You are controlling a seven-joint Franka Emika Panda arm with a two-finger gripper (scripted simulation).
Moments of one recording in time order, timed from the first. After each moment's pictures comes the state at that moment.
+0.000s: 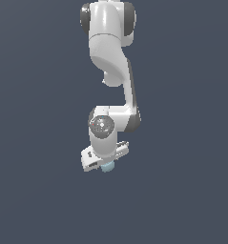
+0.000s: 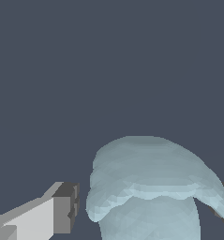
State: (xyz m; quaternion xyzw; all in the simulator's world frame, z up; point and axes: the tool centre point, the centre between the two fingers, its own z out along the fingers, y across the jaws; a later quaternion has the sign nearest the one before) arm 0.094 -0.032 0.043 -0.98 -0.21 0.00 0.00
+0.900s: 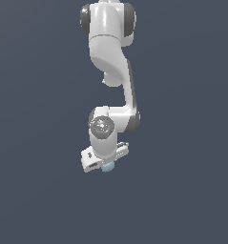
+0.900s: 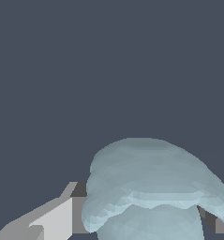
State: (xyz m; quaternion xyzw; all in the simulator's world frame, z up) arm 0.095 -0.032 0.040 -0.98 -0.21 0.00 0.00
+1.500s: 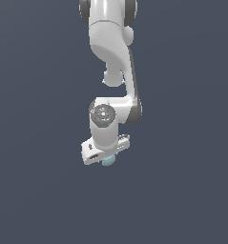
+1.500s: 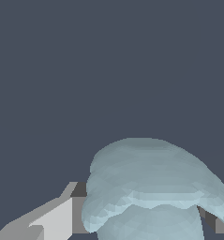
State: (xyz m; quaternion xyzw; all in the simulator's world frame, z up) arm 0.077 -0.028 0.070 -0.98 -0.21 0.00 0.00
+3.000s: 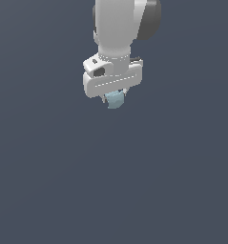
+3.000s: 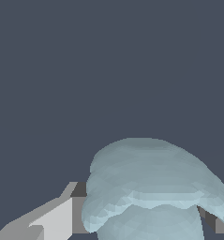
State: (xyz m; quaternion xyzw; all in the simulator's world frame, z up) arm -0.059 0.002 0.302 -0.98 -0.21 0.00 0.00
